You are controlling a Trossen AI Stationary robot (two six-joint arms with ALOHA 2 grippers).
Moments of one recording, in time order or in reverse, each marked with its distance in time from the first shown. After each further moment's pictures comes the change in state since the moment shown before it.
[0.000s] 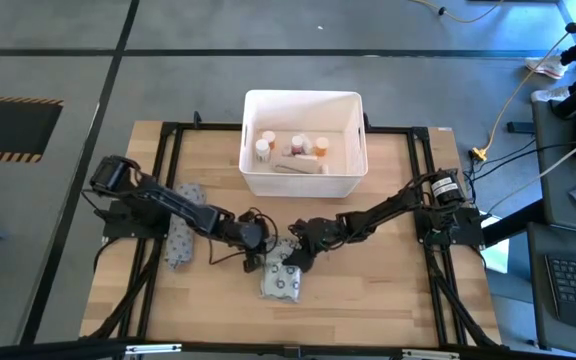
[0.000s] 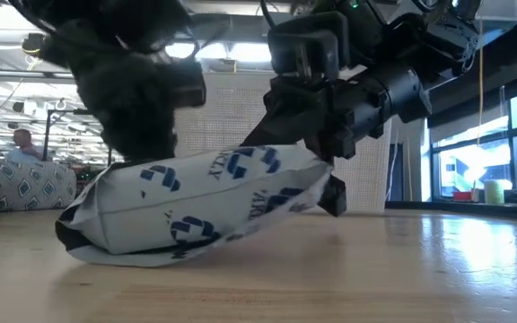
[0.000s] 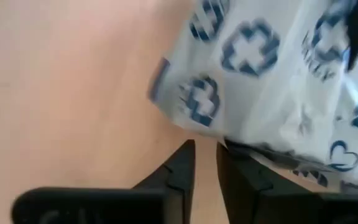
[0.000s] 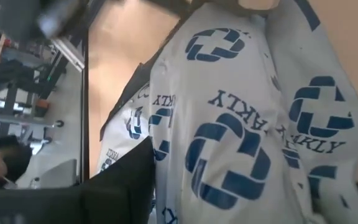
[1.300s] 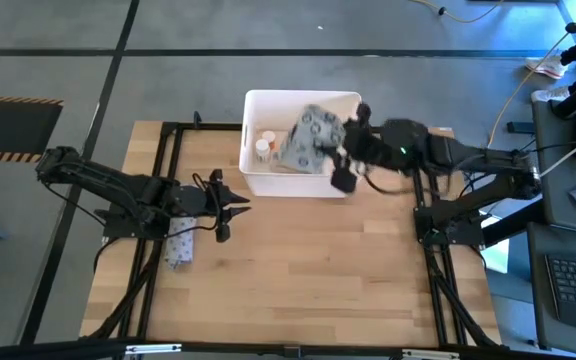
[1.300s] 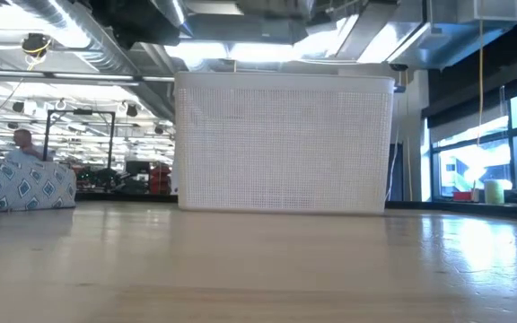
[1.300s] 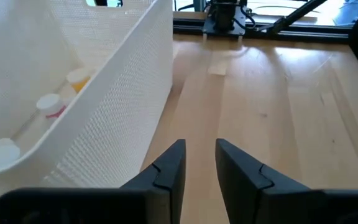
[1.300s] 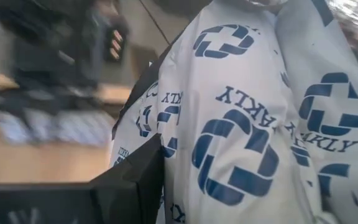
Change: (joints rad) left arm -0.003 -0.662 0.002 -0.265 -0.324 0.291; right arm -0.216 -0.648 0.579 -0.907 0.577 -1.154
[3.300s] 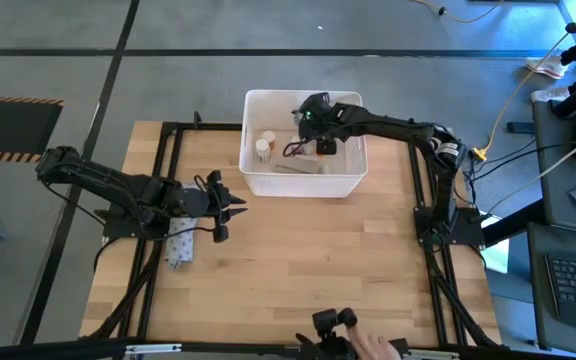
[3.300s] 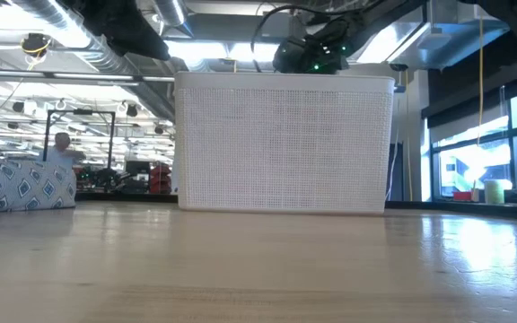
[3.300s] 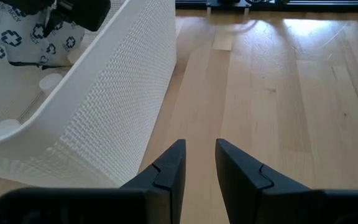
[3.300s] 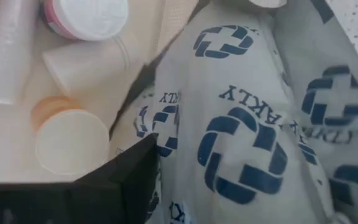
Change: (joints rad) left arm 0.000 0.000 0.000 -0.099 0.004 -0.008; right arm -0.496 0.623 0.100 -0.215 0.068 -0.671
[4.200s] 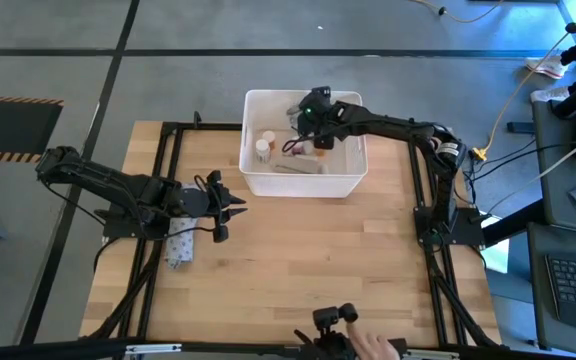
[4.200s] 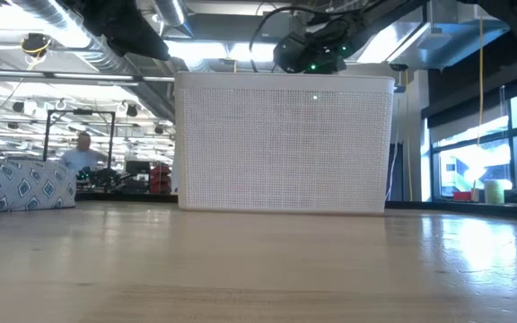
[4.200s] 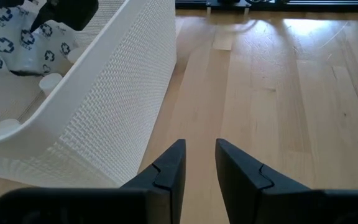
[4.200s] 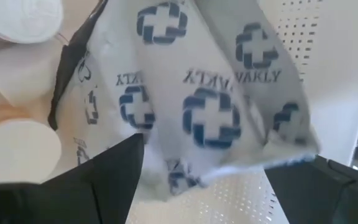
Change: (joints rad) left arm 0.000 0.000 0.000 0.000 0.000 0.000; right arm -0.002 -0.001 0.000 0.094 0.093 -0.004
